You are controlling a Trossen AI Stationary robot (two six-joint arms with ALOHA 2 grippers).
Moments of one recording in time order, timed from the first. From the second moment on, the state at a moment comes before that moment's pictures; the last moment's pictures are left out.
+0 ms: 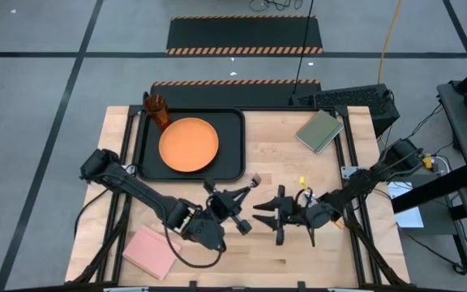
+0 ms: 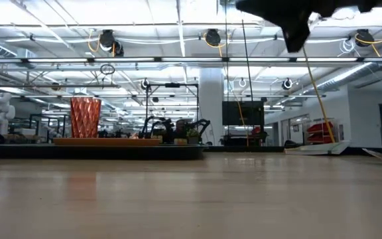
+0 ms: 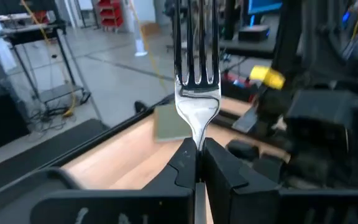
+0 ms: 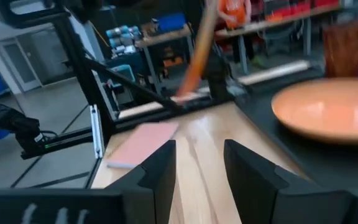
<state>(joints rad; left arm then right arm) -0.51 1.84 1.55 -0.11 -1.16 -0.35 0.57 1.52 0.59 0.86 0.65 0.34</state>
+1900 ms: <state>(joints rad) -0.52 1.94 1.55 0.24 -1.06 -0.11 0.63 1.54 0.65 0.93 0.79 0.07</state>
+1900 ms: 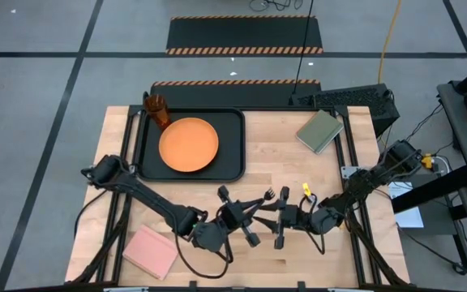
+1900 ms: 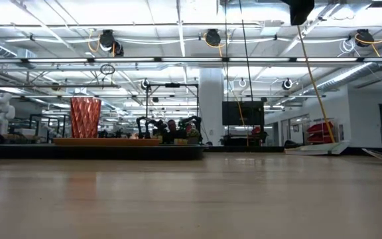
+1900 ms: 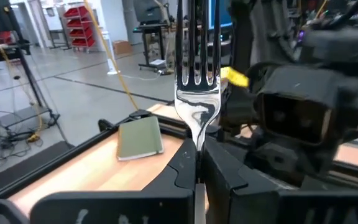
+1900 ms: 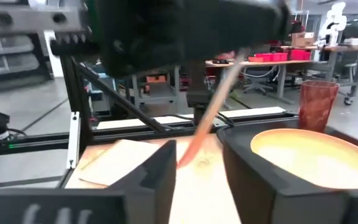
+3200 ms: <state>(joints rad) -0.51 1.93 1.55 0.29 -0.90 -0.16 0.60 1.54 0.65 0.99 0.68 0.09</state>
